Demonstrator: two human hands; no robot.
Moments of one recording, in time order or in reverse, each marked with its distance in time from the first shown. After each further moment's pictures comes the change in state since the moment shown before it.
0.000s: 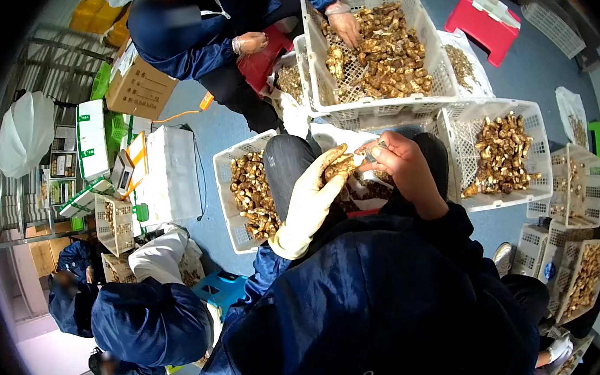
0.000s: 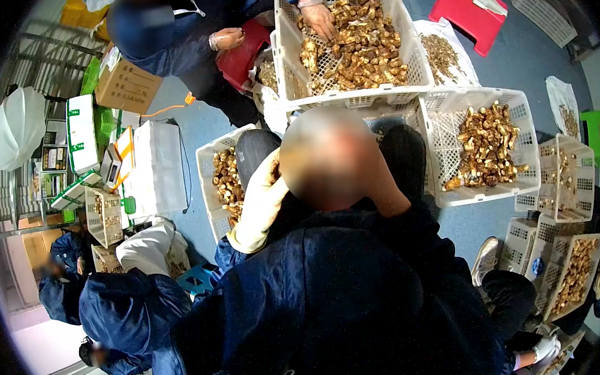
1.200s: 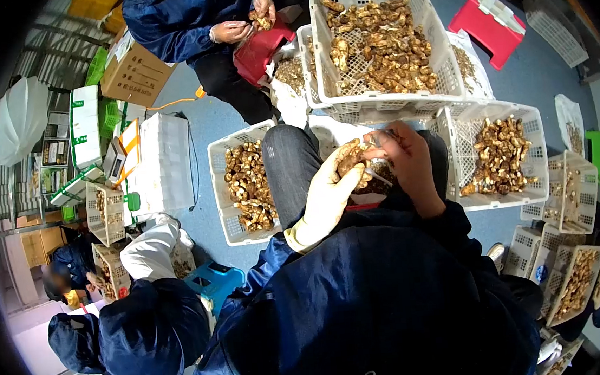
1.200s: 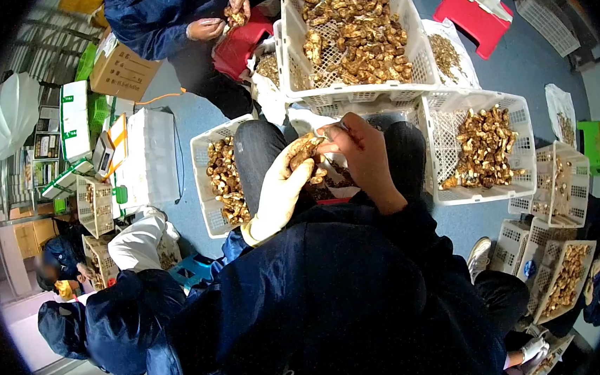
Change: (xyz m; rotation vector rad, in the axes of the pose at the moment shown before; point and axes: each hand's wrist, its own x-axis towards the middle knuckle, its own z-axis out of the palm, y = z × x) left_hand 0.004 -0.019 0.013 -0.273 -0.005 0.010; right_hand 0.010 -0.061 0.010 0.375 0.088 0.239
